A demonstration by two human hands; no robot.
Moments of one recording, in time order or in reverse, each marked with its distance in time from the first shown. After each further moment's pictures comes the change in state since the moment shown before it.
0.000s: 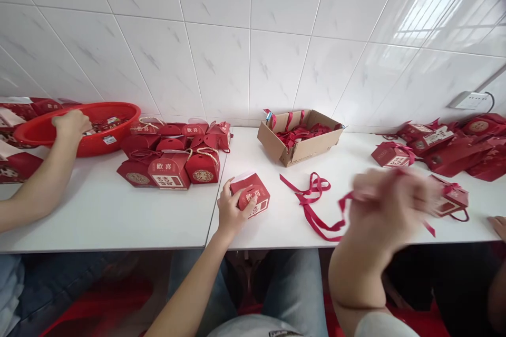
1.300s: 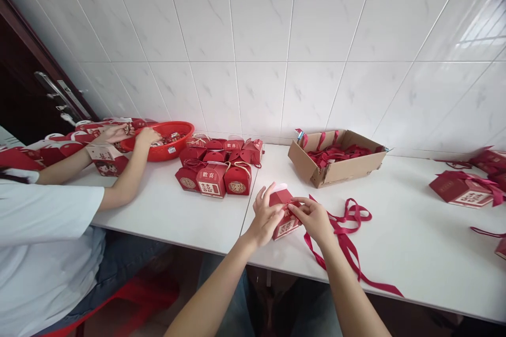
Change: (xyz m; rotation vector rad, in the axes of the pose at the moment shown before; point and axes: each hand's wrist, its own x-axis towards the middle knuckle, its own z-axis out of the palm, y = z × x) left_hand 0.008 0.024 -0.035 -0.036 -0.318 0.094; right_hand -0.056 0.114 0.042 -0.390 -0.641 0.600
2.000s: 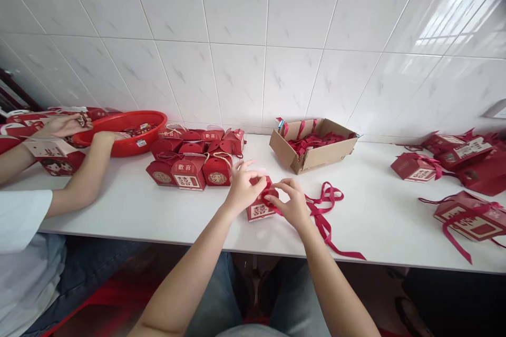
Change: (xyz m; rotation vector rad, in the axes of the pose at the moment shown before) left_hand 0.051 0.030 -0.030 -0.062 0.184 -0.118; right_hand -0.001 0.002 -0.005 -0.296 0.173 -0.417
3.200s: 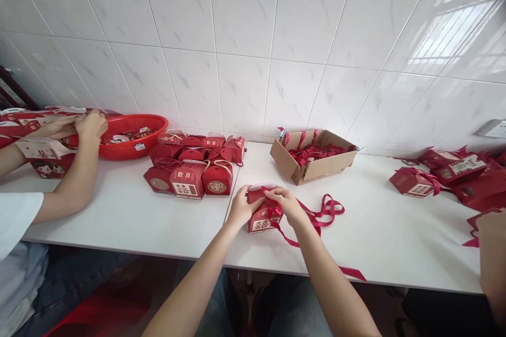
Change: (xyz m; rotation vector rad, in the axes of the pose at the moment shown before) left_hand -0.010 -0.066 0.038 -0.334 -0.056 -0.199; right_hand 0.038 -0.003 0.017 0.590 -0.270 0.555
